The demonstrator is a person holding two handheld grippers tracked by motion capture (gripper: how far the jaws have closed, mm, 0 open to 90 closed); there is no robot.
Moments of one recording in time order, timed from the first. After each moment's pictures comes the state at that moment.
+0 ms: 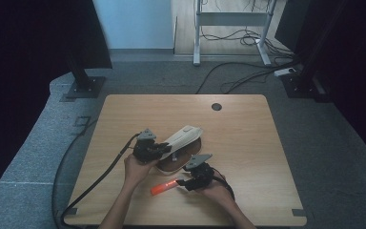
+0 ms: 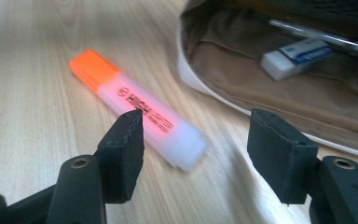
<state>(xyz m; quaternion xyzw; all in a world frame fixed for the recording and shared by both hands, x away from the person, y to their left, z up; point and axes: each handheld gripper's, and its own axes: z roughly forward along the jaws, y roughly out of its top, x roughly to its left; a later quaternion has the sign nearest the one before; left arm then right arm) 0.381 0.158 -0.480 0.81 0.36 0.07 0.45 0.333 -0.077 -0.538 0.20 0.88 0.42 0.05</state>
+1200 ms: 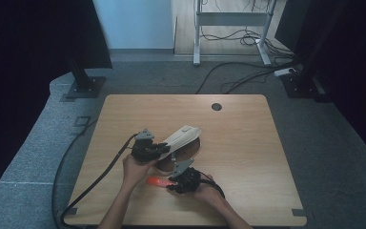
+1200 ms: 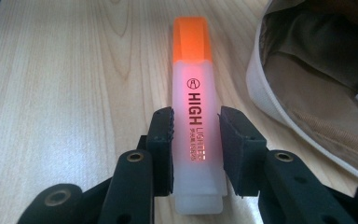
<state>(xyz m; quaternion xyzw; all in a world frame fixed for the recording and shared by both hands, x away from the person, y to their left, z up) 0.381 0.162 -0.481 0.81 0.36 0.07 0.45 0.324 -0.036 -0.542 0.12 0.91 0.39 0.03</state>
